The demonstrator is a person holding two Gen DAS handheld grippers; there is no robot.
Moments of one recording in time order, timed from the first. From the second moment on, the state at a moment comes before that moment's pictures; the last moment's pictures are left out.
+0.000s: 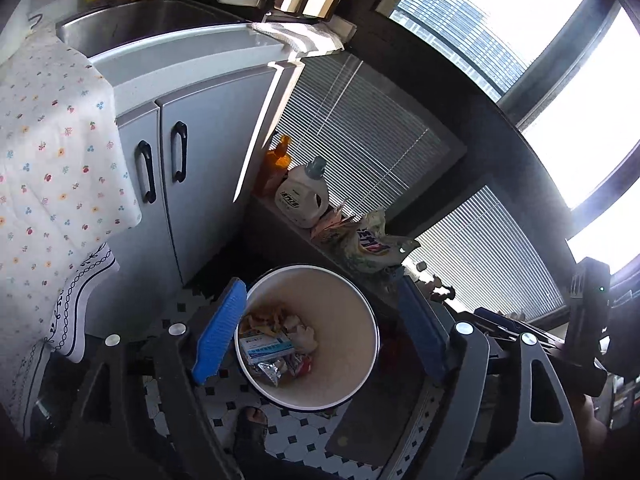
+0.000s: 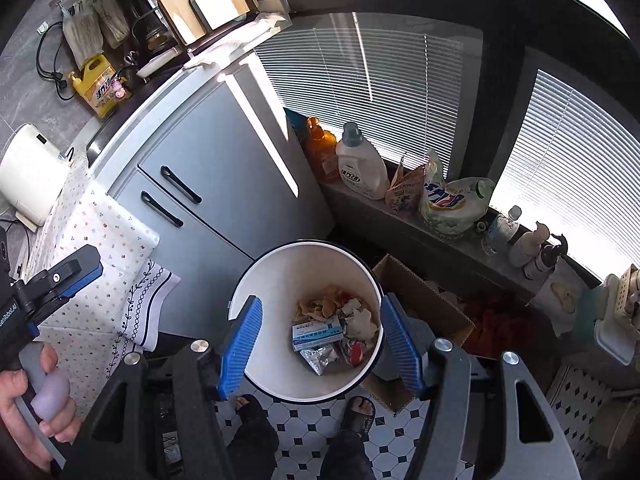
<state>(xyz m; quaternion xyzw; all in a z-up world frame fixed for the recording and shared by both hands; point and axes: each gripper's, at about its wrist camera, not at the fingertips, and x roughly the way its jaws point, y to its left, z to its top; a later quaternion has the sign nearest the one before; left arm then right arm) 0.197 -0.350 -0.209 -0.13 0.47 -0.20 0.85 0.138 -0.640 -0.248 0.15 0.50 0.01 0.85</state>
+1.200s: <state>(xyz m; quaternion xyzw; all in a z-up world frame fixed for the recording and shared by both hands) 0.003 -0.043 -0.039 -0.11 0.34 0.00 0.93 0.045 -0.387 -0.073 0.14 0.38 0.12 0.91</state>
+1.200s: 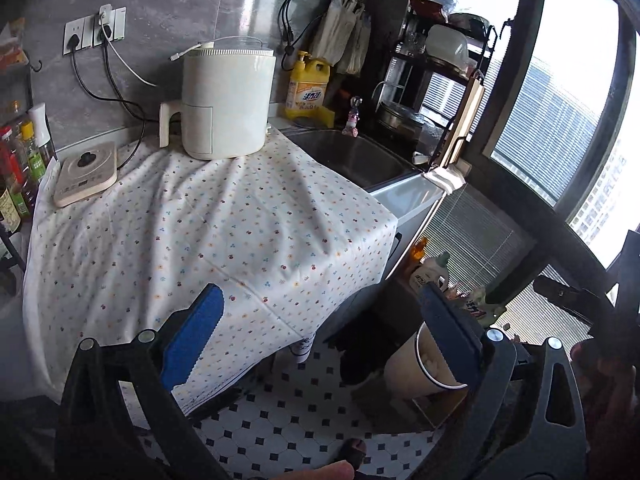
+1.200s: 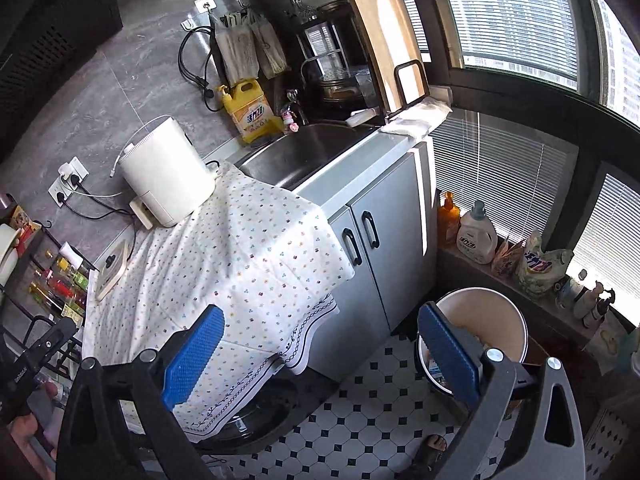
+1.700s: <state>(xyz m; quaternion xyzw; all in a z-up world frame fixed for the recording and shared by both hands) -0.081 0.005 -0.002 -0.09 0.29 0.02 0.95 -0.028 -0.330 -0.031 0.11 0.33 0.15 0.92</state>
